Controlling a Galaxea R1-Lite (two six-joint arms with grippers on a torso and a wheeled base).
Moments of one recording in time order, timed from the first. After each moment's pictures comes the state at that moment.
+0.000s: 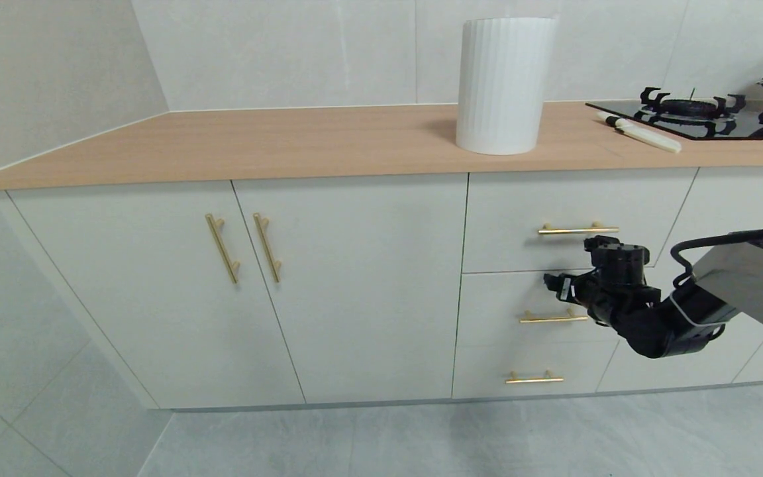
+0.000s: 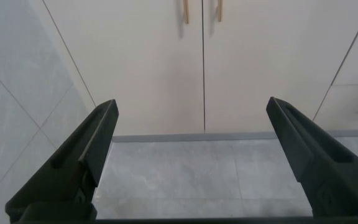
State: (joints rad) left arm 0.00 0.00 -0.08 0.10 0.07 0.07; right arm 0.13 2.33 -1.12 -0.88 -0.22 0.21
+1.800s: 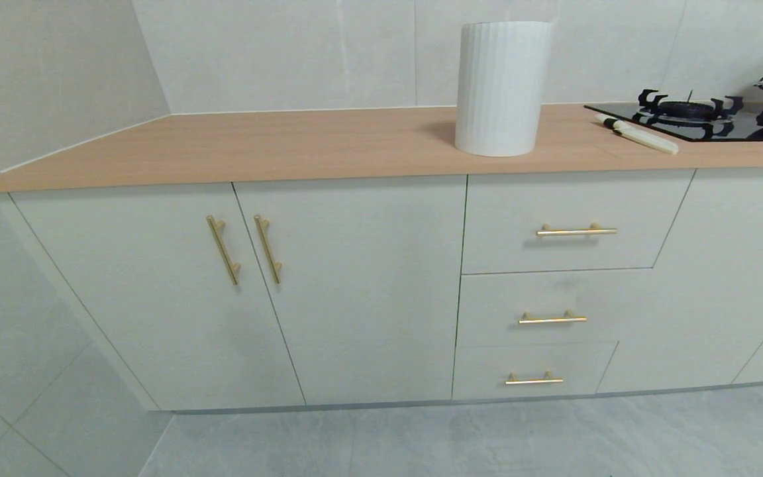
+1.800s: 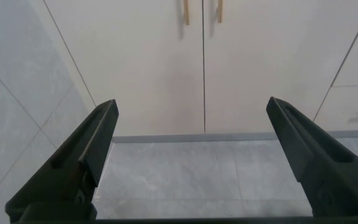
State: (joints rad) left arm 0.00 0.00 -0.08 0.10 0.07 0.07; right arm 0.06 0.10 -0.28 -0.06 -0.58 -0.16
